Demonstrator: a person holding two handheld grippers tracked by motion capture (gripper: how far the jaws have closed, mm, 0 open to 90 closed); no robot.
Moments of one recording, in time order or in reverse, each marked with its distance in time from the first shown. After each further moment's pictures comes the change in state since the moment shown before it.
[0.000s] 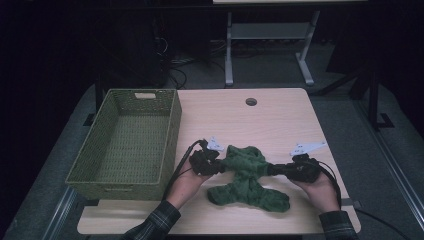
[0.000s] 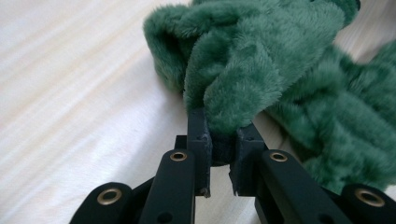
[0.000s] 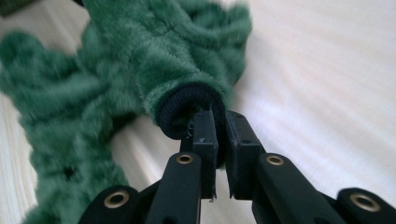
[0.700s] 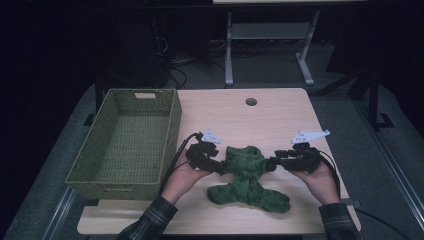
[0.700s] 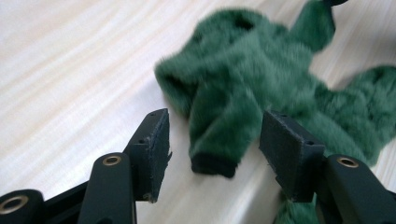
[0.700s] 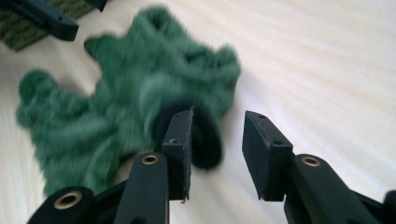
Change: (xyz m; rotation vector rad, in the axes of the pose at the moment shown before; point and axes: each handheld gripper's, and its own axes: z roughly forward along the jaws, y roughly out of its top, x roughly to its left) left arm 0.008 0.018 -0.030 -0.081 -0.014 -0.030; right arm -0.003 0.040 -0.015 -0.101 -0.016 -0.011
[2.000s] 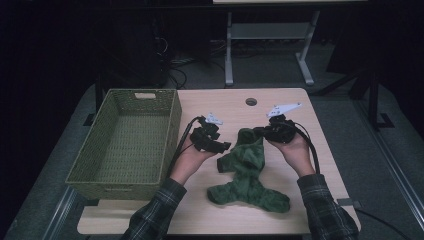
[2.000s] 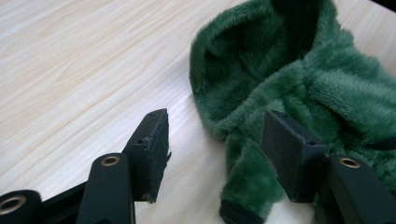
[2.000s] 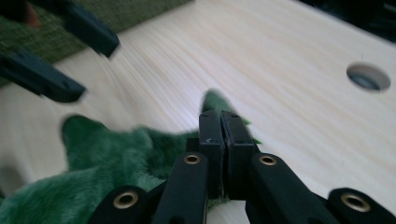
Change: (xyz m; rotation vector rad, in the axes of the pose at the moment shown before) left arm 0.032 0.032 0.021 -0.033 0.076 -0.048; right arm -0.018 0.065 0.052 -0.013 -0.041 -0.088
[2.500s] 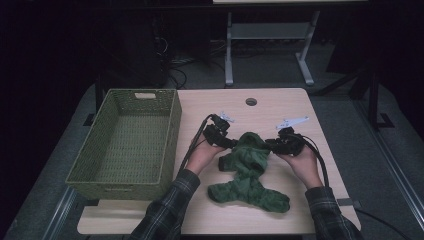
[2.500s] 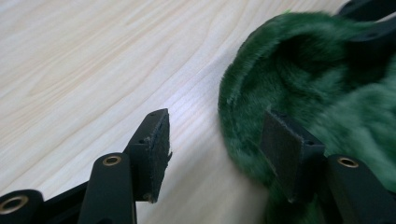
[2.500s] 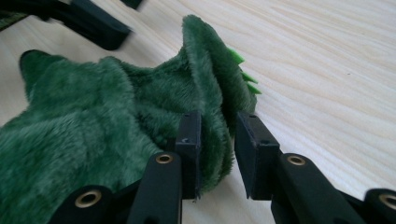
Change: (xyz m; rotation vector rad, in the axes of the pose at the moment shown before) left arm 0.012 0.016 0.067 0.085 -0.012 0.031; right arm -0.013 -0.050 0.000 0.073 0.007 0.110
